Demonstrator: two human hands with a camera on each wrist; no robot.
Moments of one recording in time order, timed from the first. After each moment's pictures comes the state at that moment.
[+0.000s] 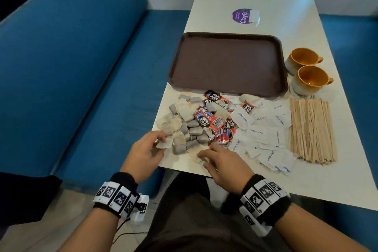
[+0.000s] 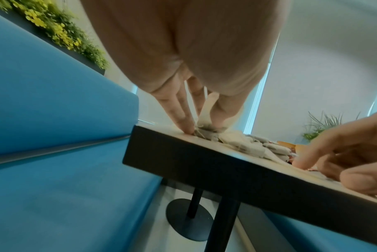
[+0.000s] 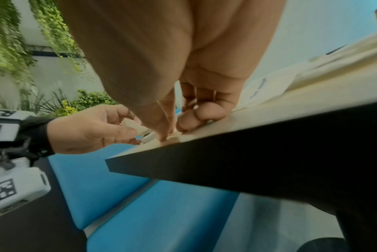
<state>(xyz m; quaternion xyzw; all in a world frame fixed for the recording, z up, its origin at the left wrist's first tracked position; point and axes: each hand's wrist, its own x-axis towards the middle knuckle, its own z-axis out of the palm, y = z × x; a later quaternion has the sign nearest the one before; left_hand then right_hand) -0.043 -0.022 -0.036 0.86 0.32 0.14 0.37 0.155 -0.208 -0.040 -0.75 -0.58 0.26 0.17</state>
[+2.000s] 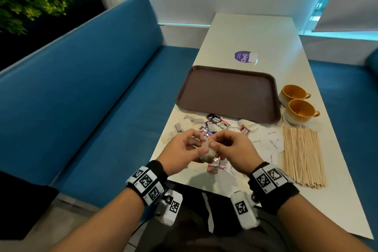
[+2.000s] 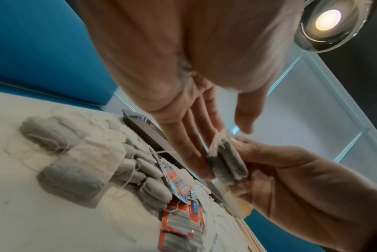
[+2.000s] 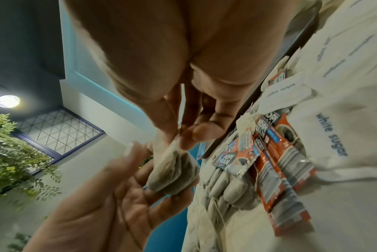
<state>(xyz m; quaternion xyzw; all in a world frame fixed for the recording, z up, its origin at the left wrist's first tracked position) 0.038 -0.066 0.023 0.68 0.26 0.14 0.67 0.196 -0.188 0.028 -0.69 -0.36 0.36 0.52</state>
